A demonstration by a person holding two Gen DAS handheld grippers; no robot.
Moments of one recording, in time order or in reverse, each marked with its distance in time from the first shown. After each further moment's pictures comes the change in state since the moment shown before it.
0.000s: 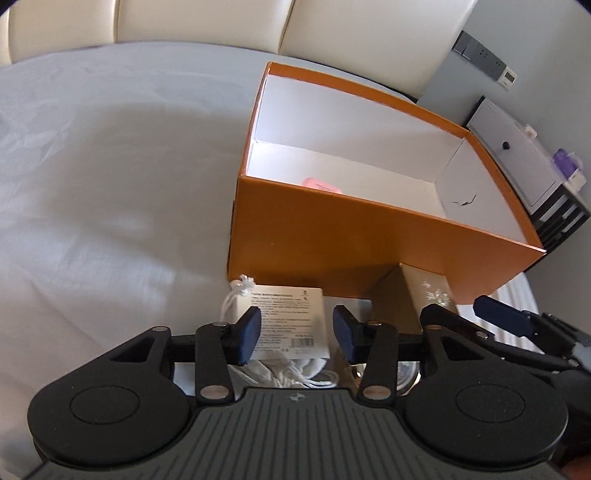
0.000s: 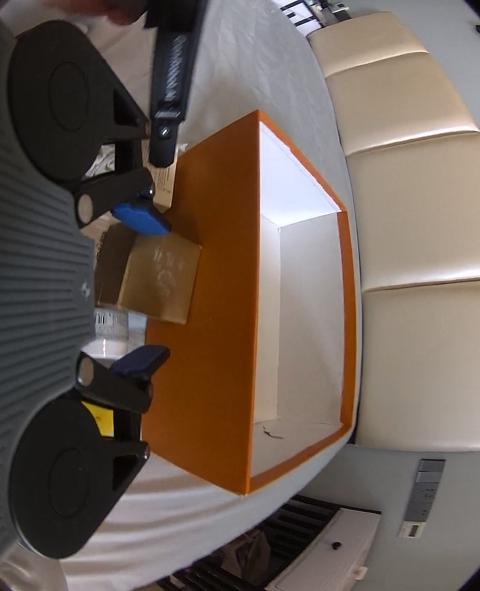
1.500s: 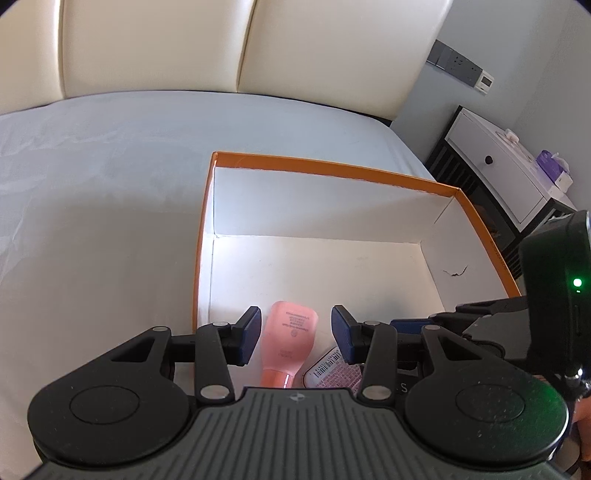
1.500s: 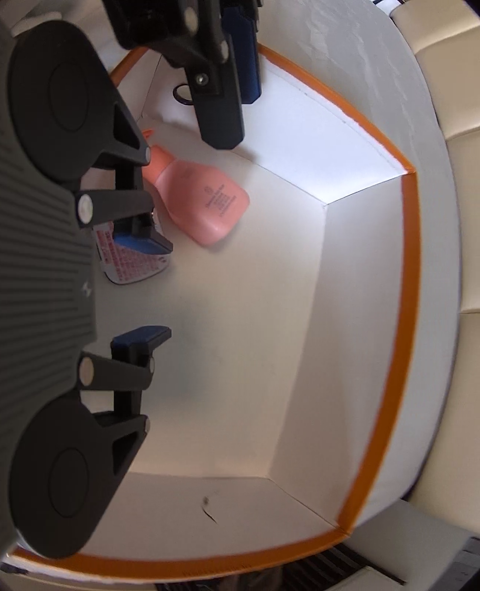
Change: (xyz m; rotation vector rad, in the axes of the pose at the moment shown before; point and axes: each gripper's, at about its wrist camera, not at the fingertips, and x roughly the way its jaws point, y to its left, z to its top) left arm 0.023 -0.017 0.093 0.115 -0.029 -0.069; right arm 0.112 0.000 0.108 -0.157 0.358 -0.049
